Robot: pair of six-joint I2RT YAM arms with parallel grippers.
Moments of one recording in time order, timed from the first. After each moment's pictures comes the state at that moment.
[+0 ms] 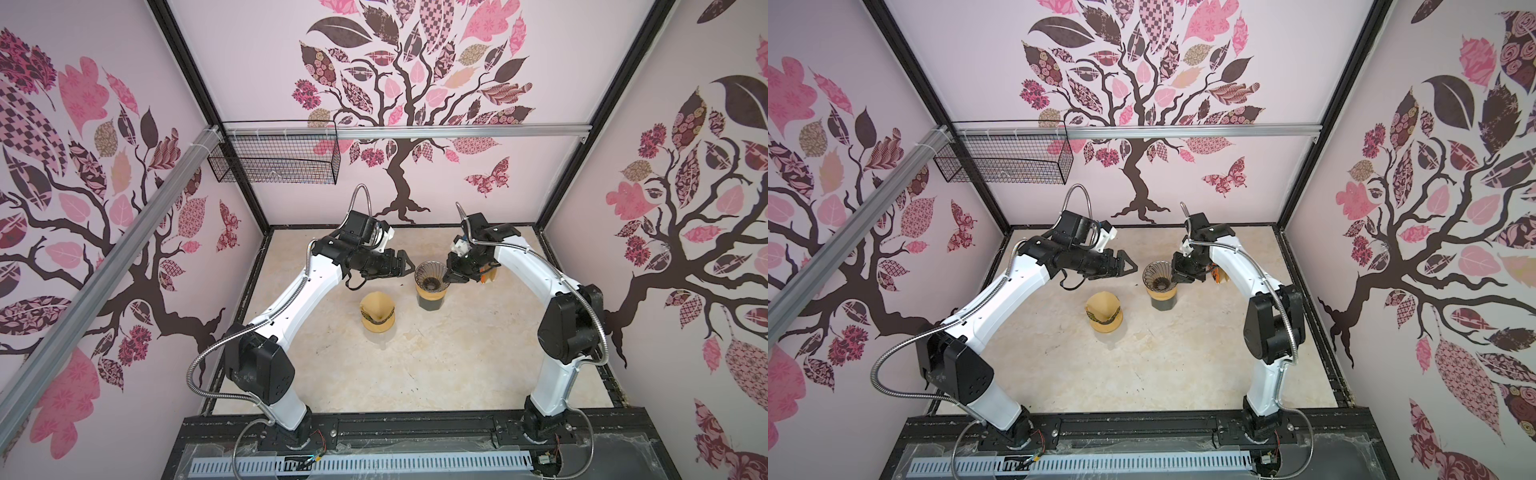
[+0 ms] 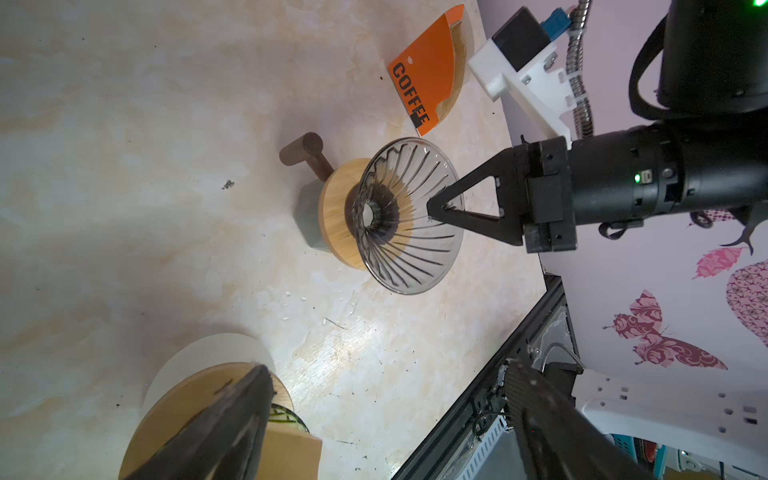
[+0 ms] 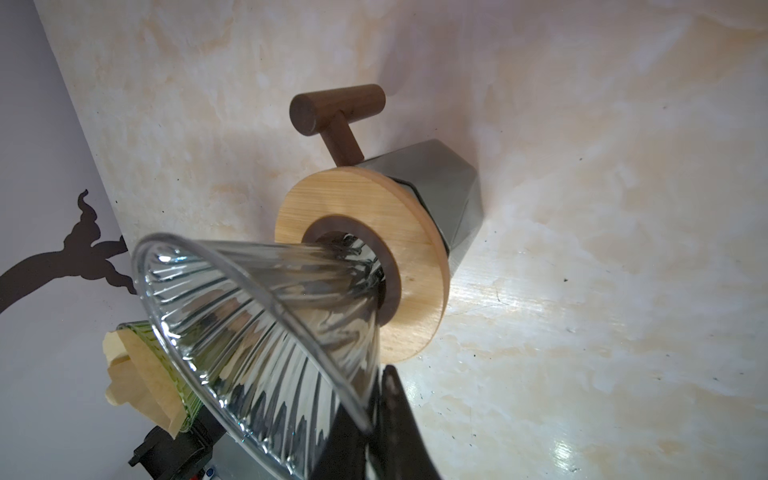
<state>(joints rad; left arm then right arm) -0.47 1.66 1.63 -0.86 0.48 -0.39 0.34 1.88 1.70 -1.08 -0.41 0.45</state>
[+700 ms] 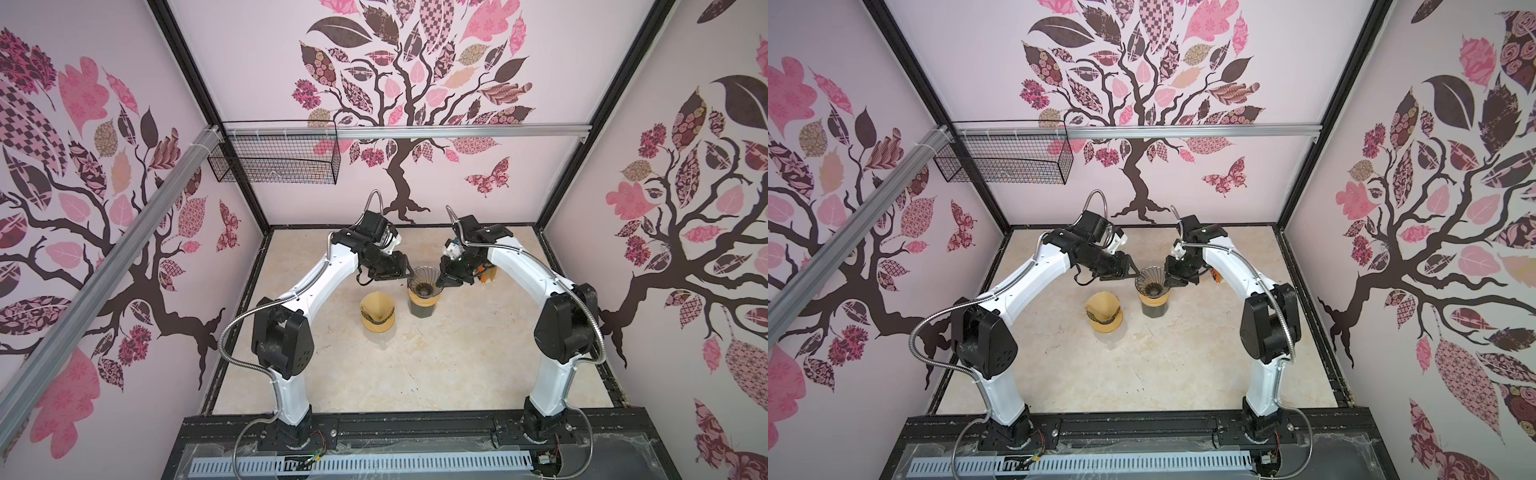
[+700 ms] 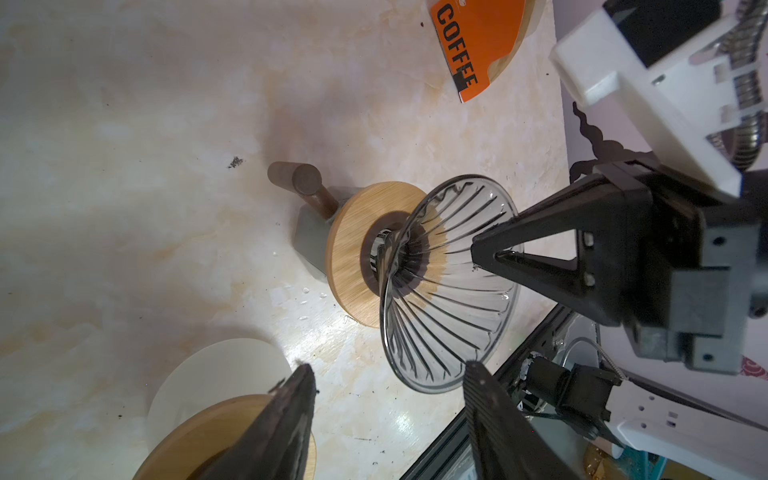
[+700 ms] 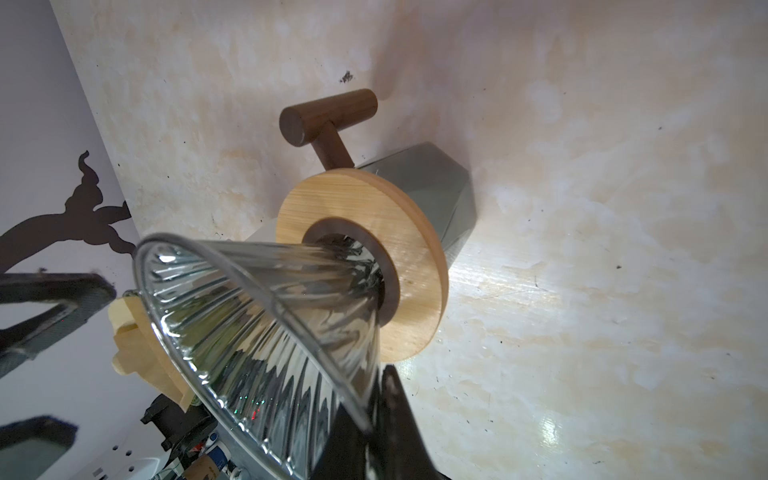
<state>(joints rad) -0.47 1.86 1.76 -0.96 0.48 -0.35 0.36 1.89 1.72 -1.12 -0.44 0.44</state>
